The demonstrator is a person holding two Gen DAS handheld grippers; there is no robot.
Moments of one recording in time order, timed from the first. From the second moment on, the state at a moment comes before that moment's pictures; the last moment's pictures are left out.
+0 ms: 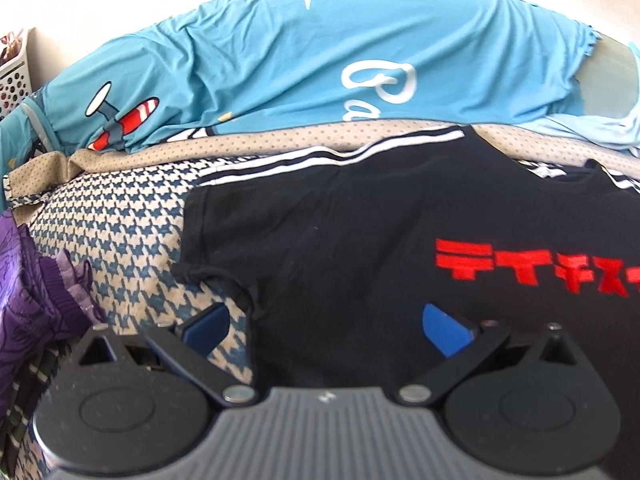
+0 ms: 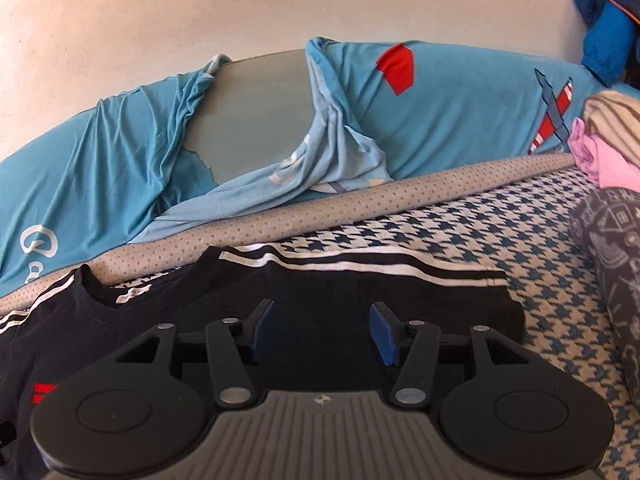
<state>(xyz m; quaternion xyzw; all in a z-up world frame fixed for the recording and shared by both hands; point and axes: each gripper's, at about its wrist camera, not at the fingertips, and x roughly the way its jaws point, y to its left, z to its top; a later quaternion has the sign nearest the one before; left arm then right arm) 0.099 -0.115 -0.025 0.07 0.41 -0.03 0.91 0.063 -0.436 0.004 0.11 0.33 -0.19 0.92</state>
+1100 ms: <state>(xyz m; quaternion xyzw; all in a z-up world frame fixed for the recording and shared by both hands) 0.047 -0.164 -0.035 0.10 0.46 -0.13 0.87 -0.011 -0.530 -0.007 0.29 0.37 -0.24 0.85</state>
